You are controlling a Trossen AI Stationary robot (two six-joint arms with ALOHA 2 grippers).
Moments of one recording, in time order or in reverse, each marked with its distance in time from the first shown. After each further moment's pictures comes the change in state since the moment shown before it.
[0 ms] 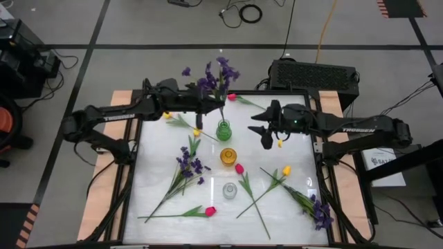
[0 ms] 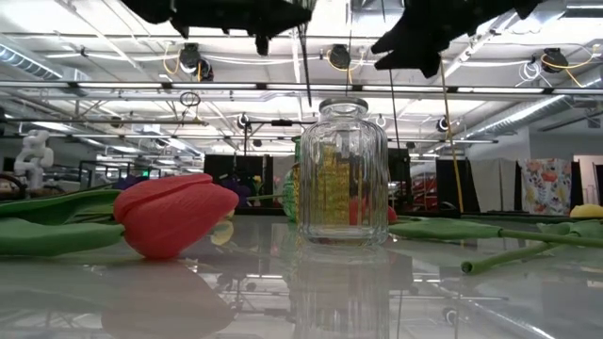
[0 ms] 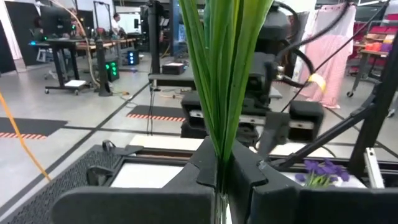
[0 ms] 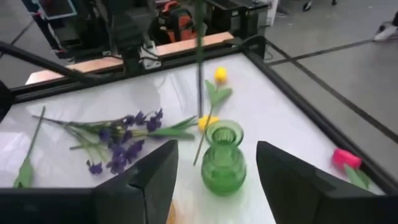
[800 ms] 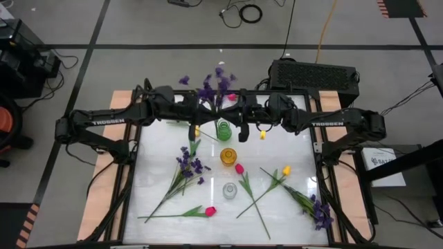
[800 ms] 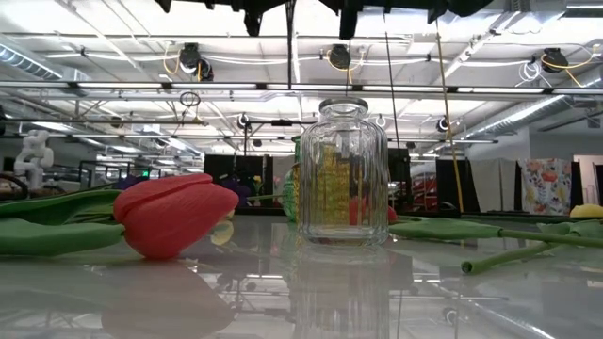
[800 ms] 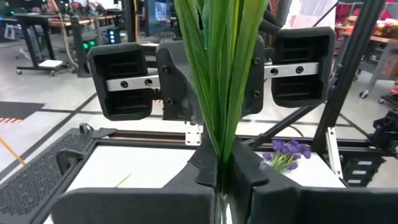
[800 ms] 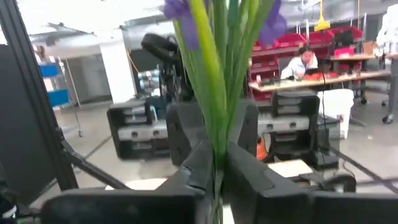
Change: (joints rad) left arm -0.119 -0.111 0.021 -0.210 -0.046 -0.002; right arm -0.028 0.381 0.234 0.649 -0.259 0.020
